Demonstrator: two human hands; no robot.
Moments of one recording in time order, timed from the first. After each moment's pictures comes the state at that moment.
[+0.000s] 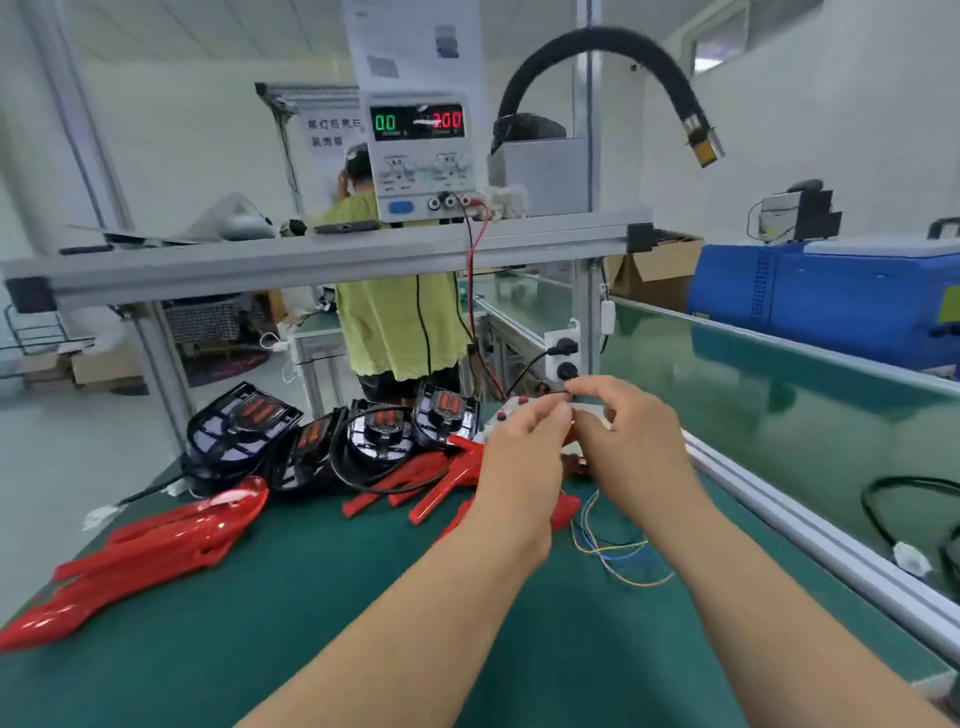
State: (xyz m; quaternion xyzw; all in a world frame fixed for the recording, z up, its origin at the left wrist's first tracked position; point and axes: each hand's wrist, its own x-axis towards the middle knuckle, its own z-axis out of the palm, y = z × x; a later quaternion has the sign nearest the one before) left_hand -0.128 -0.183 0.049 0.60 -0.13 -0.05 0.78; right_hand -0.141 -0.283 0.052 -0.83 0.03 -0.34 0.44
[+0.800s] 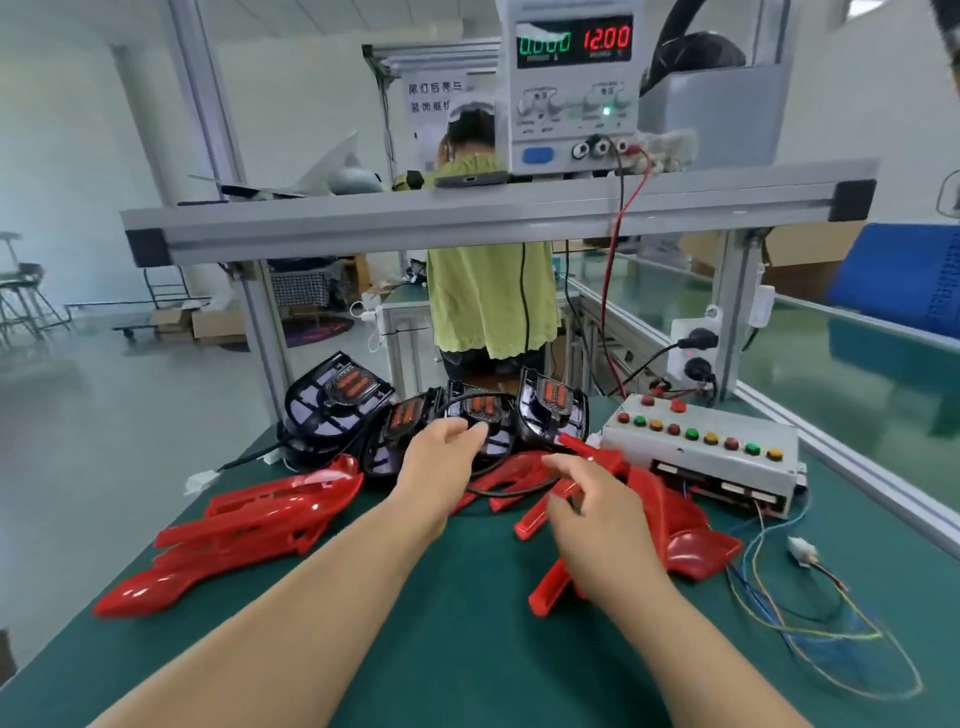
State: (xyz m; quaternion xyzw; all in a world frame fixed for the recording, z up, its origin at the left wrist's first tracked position) left_hand 0.019 -0.021 -0.002 0.79 0.03 0.07 0.61; right_hand -0.047 -0.174 -0.032 -0.85 -0.02 -0.18 0.50
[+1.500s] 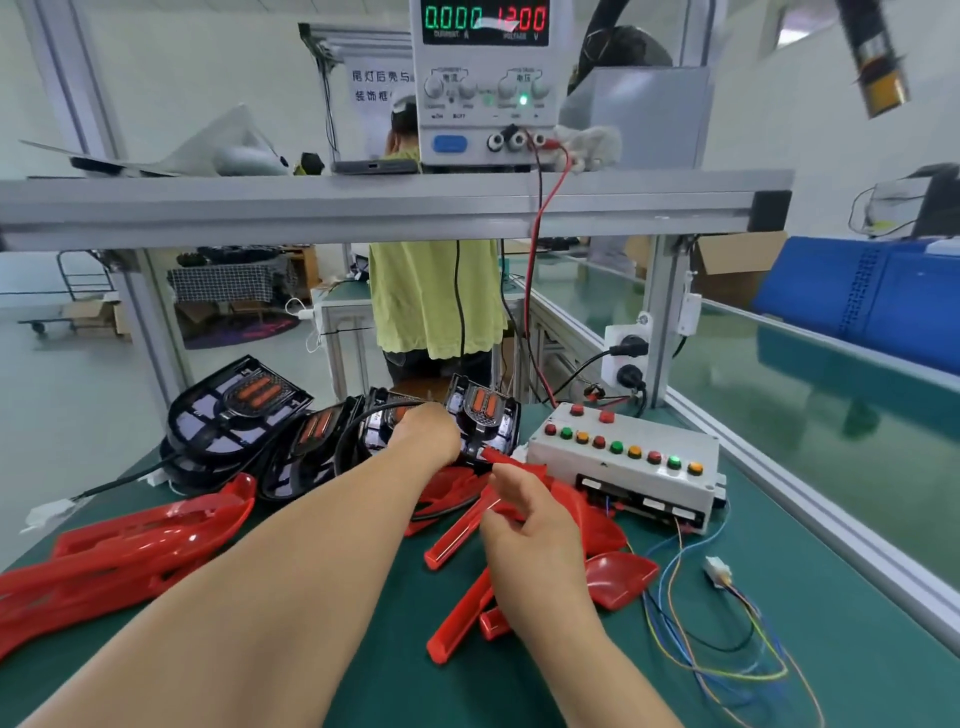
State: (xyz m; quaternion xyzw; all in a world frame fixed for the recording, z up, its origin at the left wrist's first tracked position) left_hand 0.134 -0.101 -0.003 0.97 0.06 0.02 0.25; right_hand -0.038 -0.191 -0.037 -0.76 0.03 -0.16 0.63
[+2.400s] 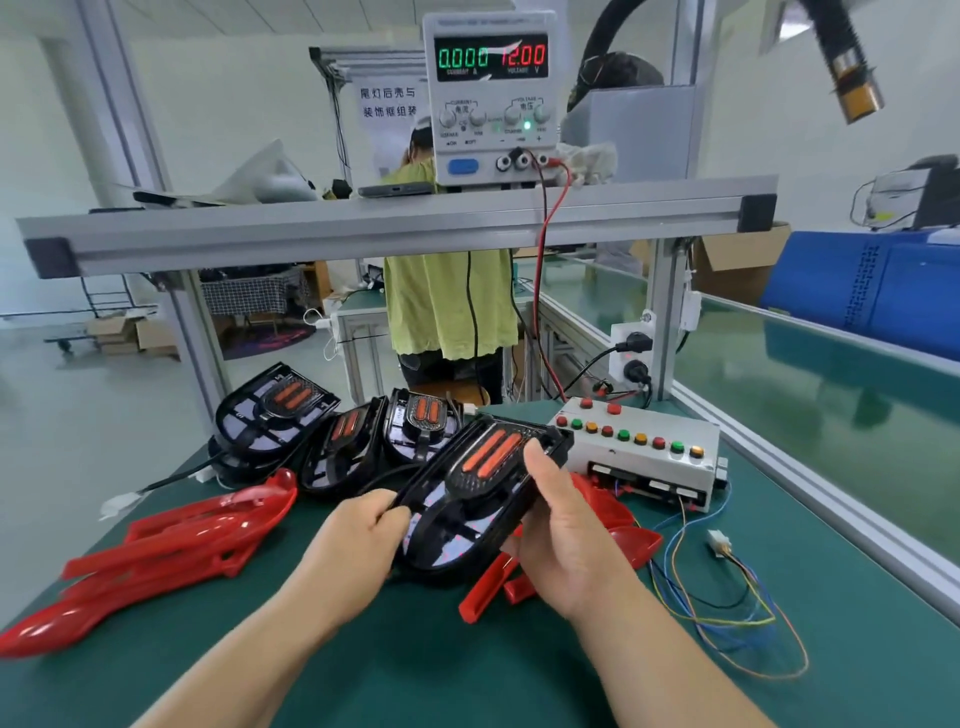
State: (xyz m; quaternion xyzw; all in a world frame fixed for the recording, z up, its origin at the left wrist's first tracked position) left_hand -0.031 0.000 -0.026 0.89 -0.07 0.07 0.45; right_hand -0.045 -0.197 -0.031 -0.46 -0.04 0.03 0.89
